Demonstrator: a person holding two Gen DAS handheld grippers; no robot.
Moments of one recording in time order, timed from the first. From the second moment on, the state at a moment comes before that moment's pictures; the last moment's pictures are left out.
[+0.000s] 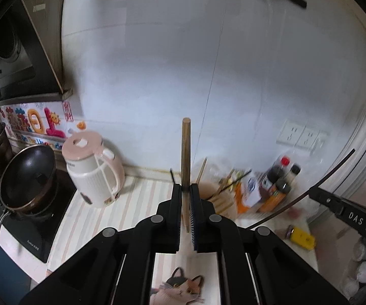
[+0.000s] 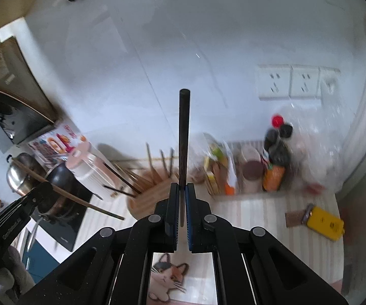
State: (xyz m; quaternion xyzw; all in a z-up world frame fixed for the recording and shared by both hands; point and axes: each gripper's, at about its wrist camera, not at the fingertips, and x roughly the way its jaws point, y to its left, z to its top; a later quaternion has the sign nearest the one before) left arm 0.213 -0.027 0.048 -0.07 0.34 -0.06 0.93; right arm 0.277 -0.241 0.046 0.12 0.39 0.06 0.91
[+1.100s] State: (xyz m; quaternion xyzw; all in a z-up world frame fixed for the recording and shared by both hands) left arm 0.335 -0.050 -0.026 -0.07 0.44 -0.04 0.90; right arm 0.419 -0.186 -0.011 0.09 0.45 0.05 0.89
